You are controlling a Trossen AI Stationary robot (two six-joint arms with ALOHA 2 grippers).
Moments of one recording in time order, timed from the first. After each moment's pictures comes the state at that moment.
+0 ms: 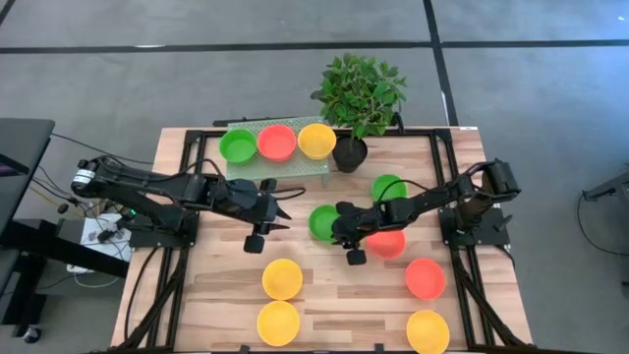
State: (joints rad) left arm -0.18 1.22 1.05 -0.44 -0.06 0.16; right arm 0.13 1.67 0.83 0.02 -0.02 -0.05
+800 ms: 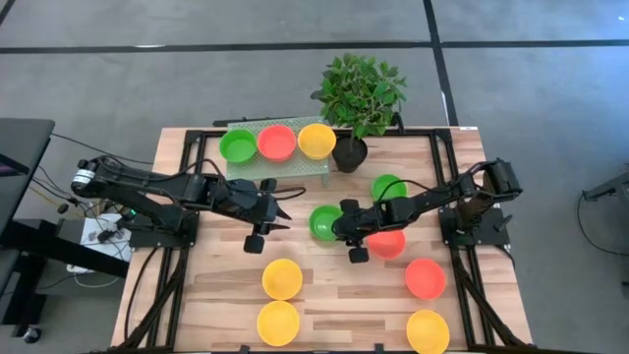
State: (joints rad) left arm -0.18 1.22 1.05 -0.44 -0.06 0.16; right arm 0.13 1.66 0.83 -0.07 0.06 -0.05
